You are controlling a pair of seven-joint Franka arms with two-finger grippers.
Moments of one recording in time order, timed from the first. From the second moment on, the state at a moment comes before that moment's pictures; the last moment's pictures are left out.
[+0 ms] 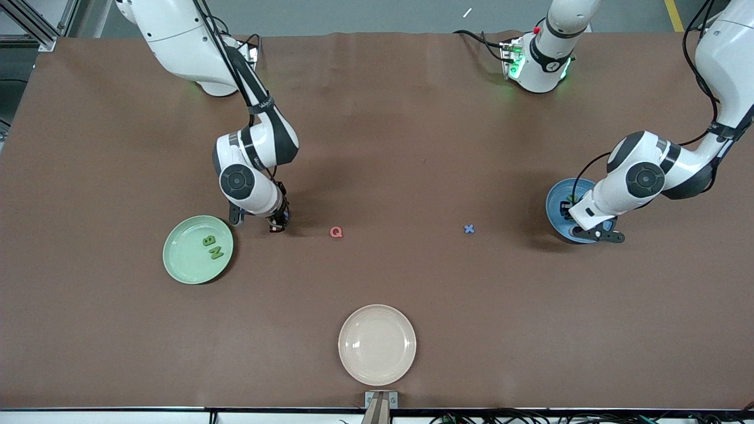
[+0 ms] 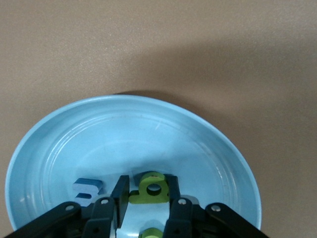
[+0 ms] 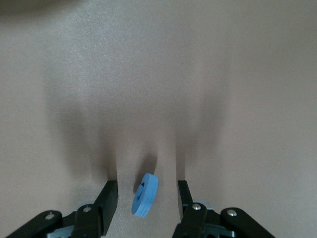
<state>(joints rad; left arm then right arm) 1.01 0.67 -0.98 -2.19 0.89 2.26 -0.39 0.57 0.50 -0.12 -2.06 0.20 2.41 1.88</state>
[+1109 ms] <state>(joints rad) 1.15 0.66 -1.35 -2.18 0.78 1.99 -0.48 0.36 0.46 -0.15 -1.91 0.19 2.23 1.50</state>
